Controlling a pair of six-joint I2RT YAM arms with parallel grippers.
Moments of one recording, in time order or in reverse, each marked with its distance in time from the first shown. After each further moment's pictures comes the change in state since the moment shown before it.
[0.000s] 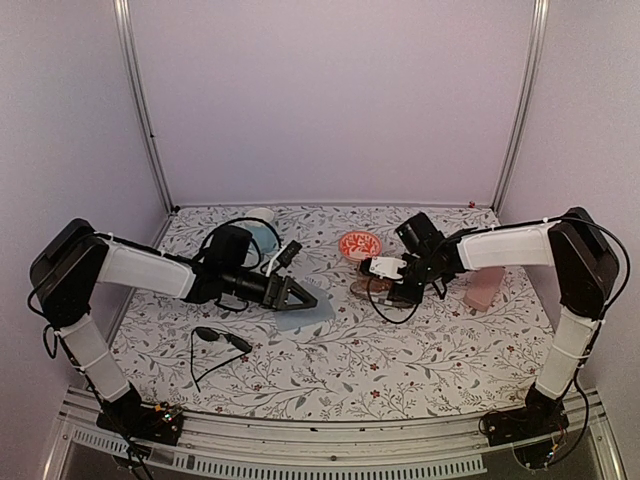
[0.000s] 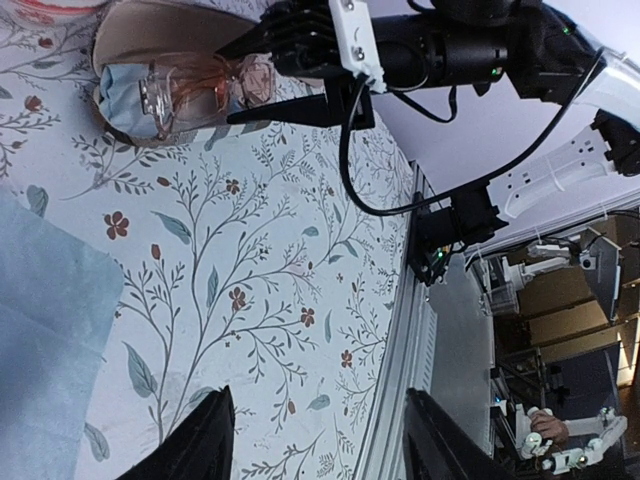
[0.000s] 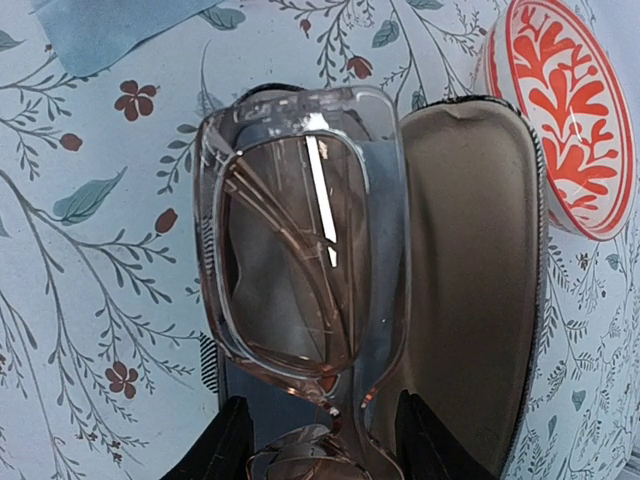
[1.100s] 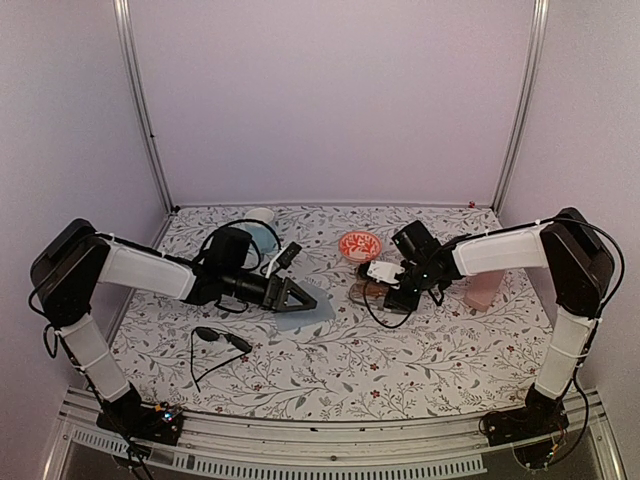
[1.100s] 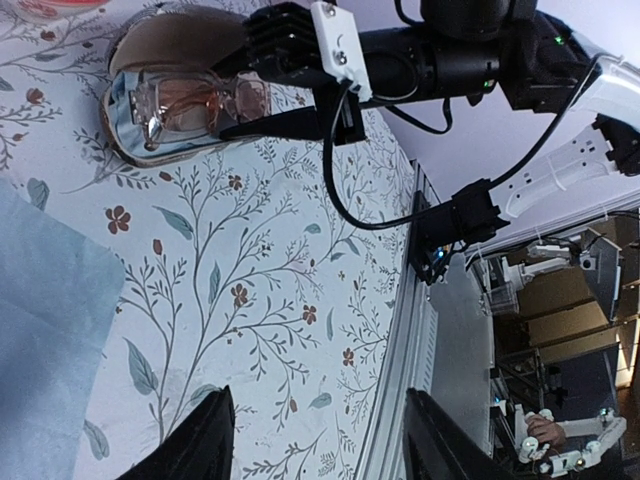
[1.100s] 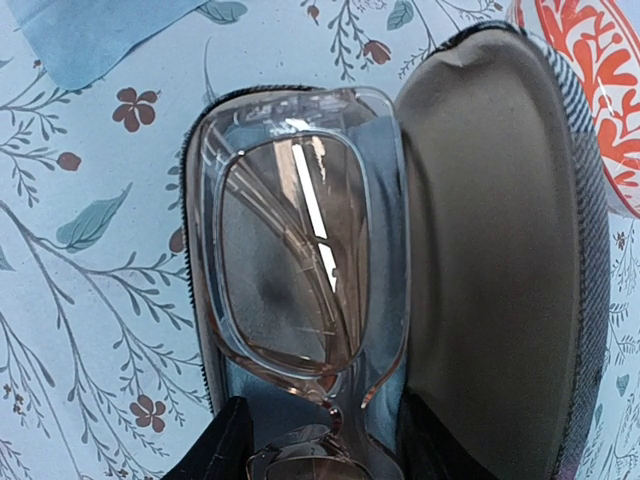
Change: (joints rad) left arm 0.000 0.003 -0.011 0.013 0.000 -0.005; right arm 0.020 0.029 -0.027 0.035 -0.002 0.122
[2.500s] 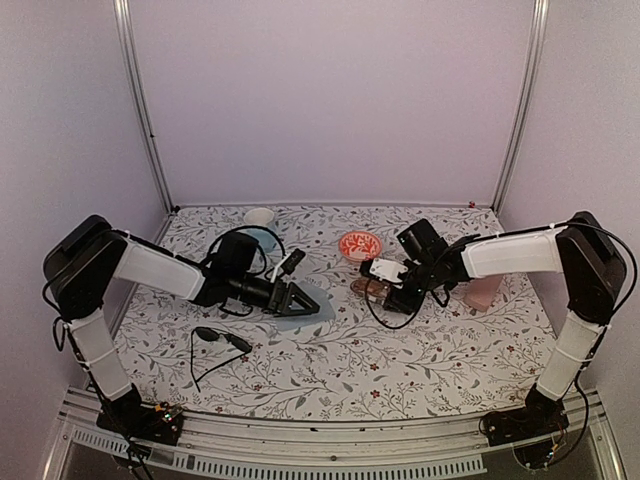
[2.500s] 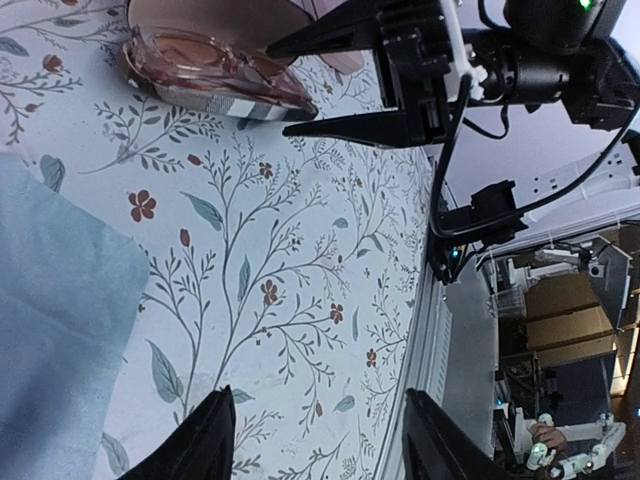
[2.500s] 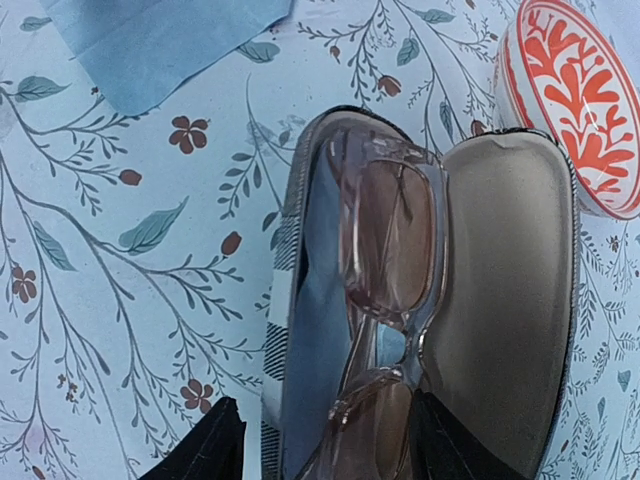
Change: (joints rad) left arm 0.000 0.082 0.023 0.009 -0.008 0.000; right arm 0.011 -0.078 -0.044 0.007 -0.044 0.032
